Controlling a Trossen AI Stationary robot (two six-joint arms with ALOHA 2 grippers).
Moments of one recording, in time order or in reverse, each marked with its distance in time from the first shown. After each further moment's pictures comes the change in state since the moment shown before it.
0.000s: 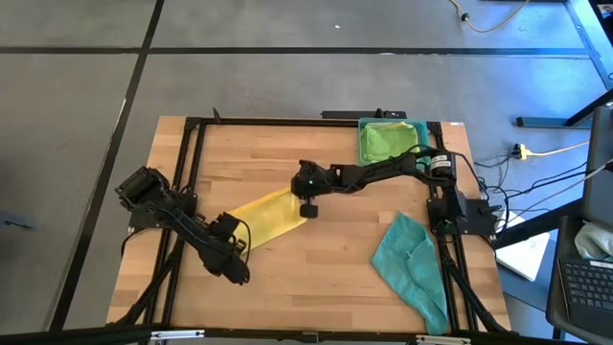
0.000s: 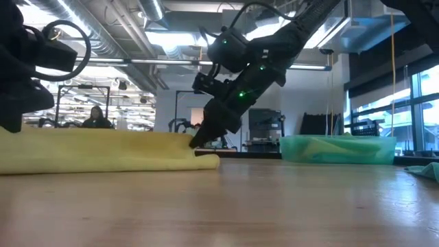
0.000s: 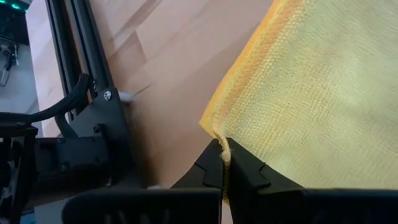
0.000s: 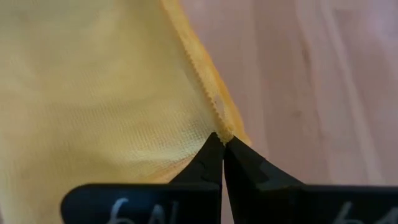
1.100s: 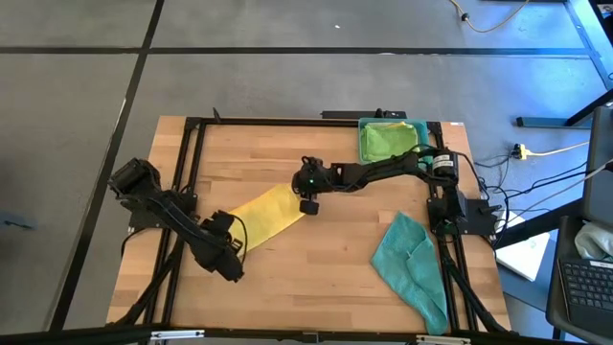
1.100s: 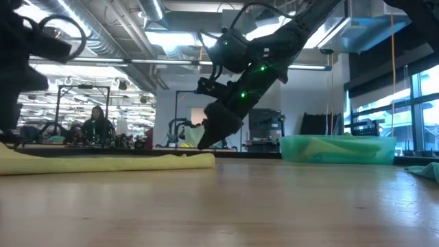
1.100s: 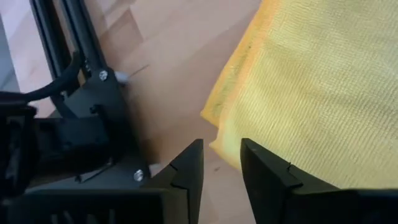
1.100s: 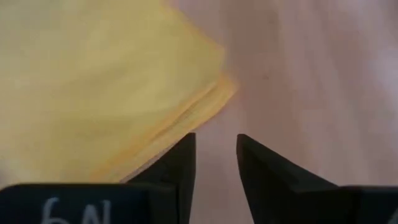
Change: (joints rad) left arm -0.001 -0.115 -0.023 0.009 0.050 -0.007; right arm 0.005 -0.021 -0.002 -0.073 0.081 0.116
